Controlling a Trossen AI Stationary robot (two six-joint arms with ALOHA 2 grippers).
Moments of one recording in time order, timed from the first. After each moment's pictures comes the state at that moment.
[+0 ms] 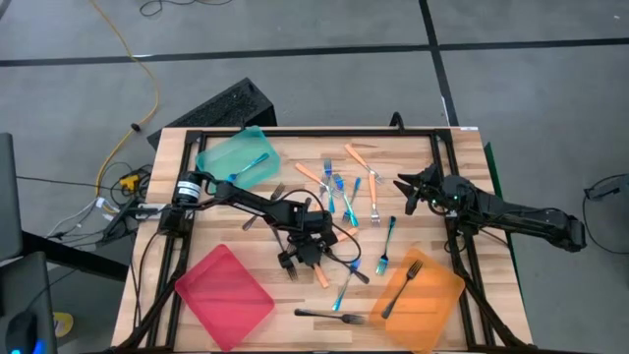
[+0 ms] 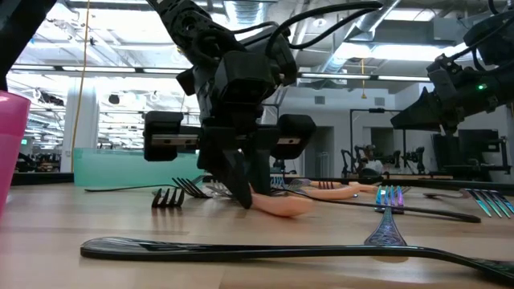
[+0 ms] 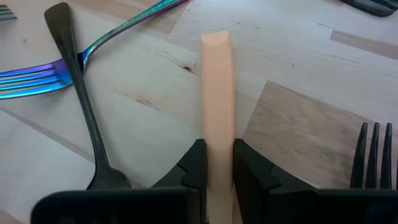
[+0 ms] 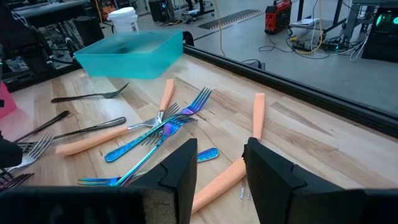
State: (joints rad) left arm -0.04 2.08 1.27 -0.32 0.52 0.98; right arm -0.32 0.22 0.06 -0.12 0.26 0.24
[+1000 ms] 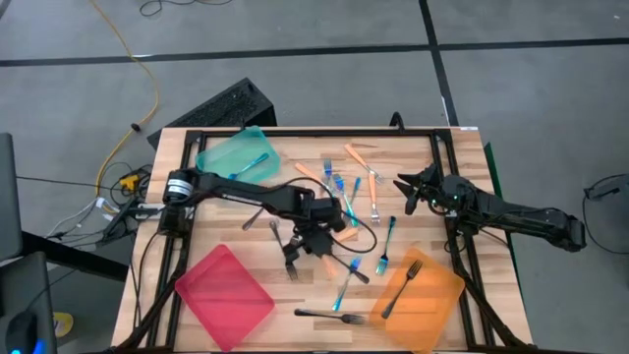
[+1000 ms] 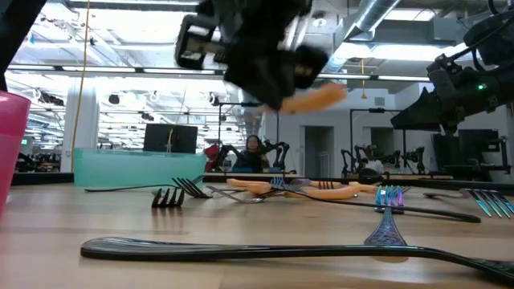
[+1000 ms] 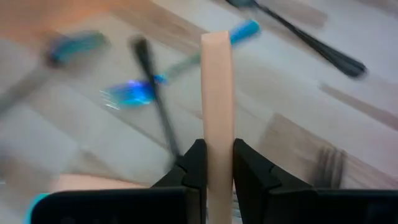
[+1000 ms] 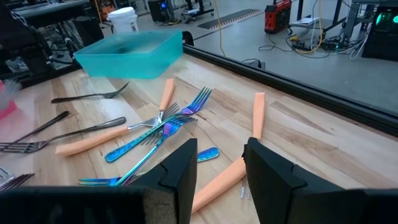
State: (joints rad) left arm -0.04 1.99 1.59 -0.72 0.42 0.88; right arm -0.32 0.22 0.06 -0.12 0.26 0.24
